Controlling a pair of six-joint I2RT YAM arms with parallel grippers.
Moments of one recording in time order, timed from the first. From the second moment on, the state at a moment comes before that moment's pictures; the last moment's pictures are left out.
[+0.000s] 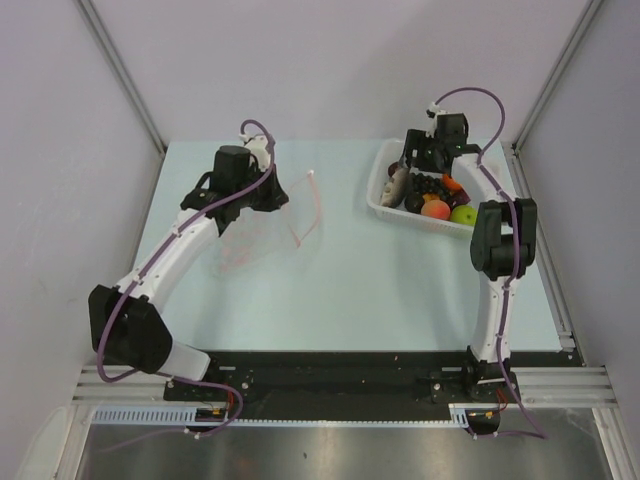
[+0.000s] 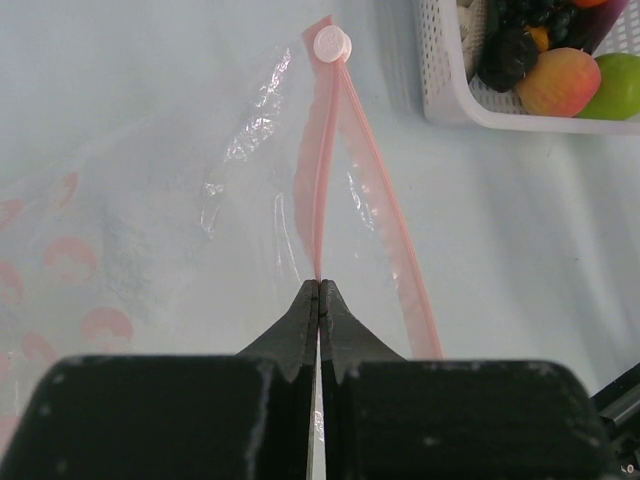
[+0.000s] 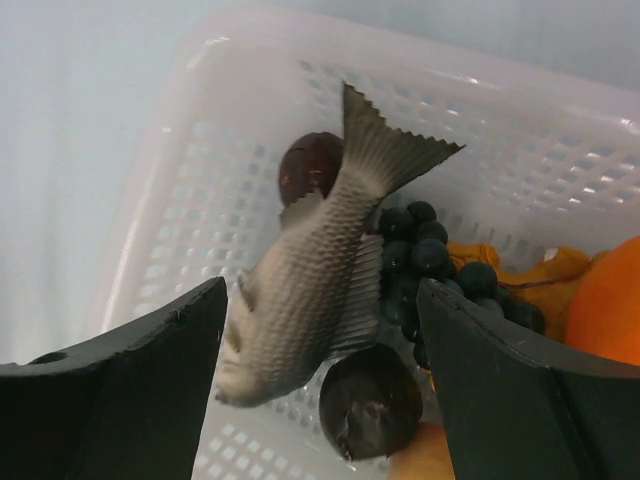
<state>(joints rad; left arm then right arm) -0.34 1.44 1.28 -0.43 0.22 -0.26 0.10 2.15 1.86 -0.37 -0.20 0.19</state>
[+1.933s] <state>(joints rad) -0.34 1.41 1.29 -0.27 0.21 -0.60 0.28 1.80 1.95 -0.19 -0.12 0.72</state>
